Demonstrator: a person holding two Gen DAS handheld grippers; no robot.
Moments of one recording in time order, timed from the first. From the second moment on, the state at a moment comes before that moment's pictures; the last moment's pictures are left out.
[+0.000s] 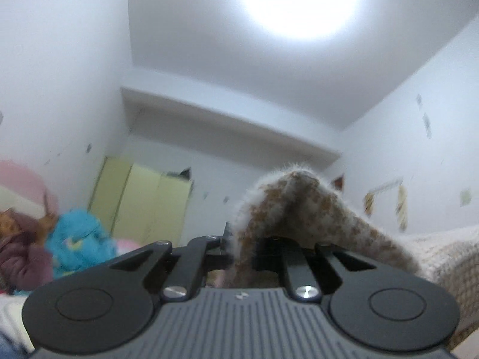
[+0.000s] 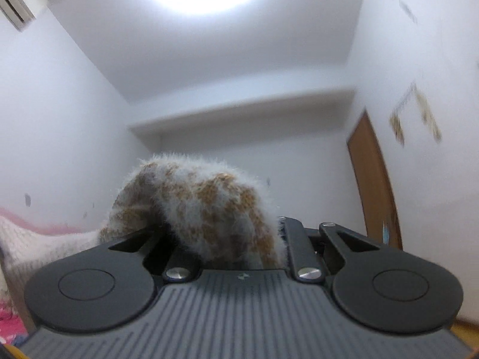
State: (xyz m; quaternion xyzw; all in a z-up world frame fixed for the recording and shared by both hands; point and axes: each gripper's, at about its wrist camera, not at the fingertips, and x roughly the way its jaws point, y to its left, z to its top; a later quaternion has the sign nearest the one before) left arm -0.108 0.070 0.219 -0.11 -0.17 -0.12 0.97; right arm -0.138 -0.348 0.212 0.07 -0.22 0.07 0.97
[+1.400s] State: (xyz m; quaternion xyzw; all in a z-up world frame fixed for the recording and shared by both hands) left arm 0.250 0.082 -0.059 -0.07 0.33 -0.03 0.94; right arm 0.191 -0.415 -0.083 0.19 0.27 -0.04 0.94
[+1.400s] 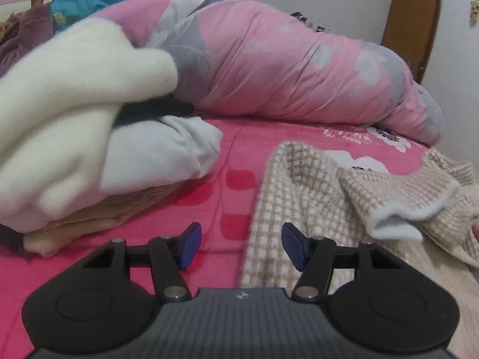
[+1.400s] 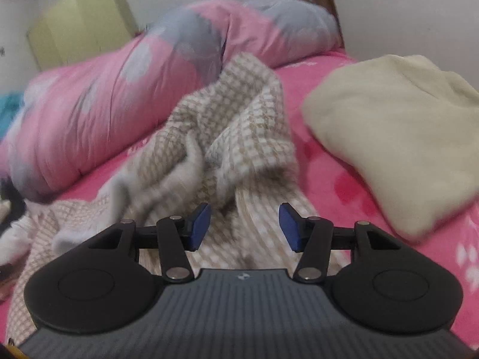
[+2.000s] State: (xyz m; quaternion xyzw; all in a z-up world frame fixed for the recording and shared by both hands) left arm 0.081 -0.030 -0.068 0.10 0.38 -0.21 0.90; right arm 0.051 -0.381 -0.093 -0.03 0.32 -0.02 0.95
